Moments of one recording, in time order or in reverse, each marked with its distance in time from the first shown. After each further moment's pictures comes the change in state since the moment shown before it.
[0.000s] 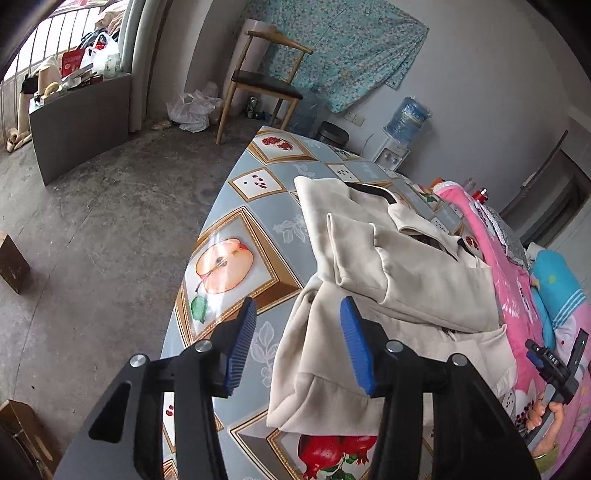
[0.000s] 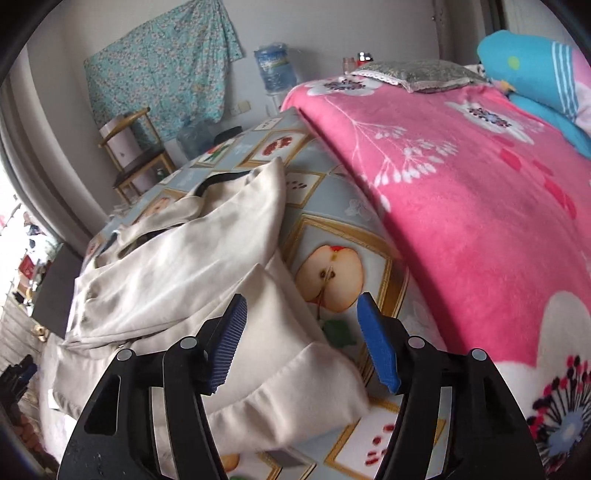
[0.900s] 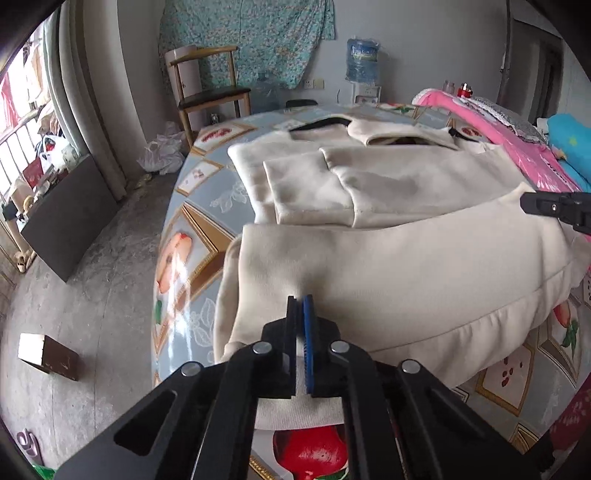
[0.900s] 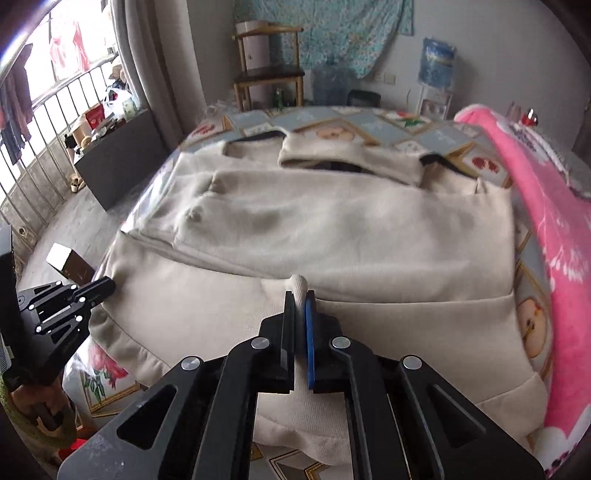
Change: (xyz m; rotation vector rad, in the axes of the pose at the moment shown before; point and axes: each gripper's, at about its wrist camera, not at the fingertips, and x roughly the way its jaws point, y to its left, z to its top) left arm 0.043 -0.078 -0.057 0.431 -0.002 0.194; right arm 0.032 0.217 -0.038 -0.548 0.110 0.150
